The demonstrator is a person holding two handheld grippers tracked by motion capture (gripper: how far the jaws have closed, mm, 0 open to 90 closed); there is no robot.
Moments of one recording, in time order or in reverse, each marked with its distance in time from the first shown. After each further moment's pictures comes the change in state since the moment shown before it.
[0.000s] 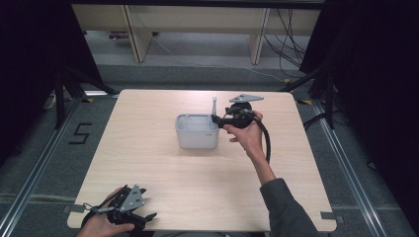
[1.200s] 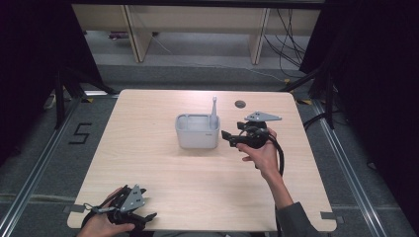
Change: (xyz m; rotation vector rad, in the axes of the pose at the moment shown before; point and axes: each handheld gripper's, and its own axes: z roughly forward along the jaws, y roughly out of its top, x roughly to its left) left arm -0.001 0.000 0.001 -0.003 0.006 0.002; right arm 0.005 -0.046 -0.046 -0.034 0.025 0.048
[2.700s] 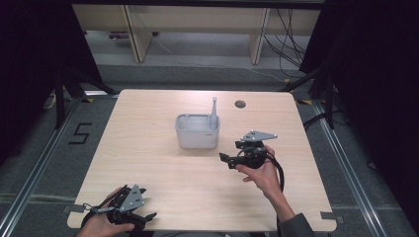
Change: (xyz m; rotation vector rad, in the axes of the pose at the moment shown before) left arm 0.000 0.000 -0.002 -0.009 0.001 -0.006; right arm 0.021 -0.044 -0.007 0.105 0.051 -0.039
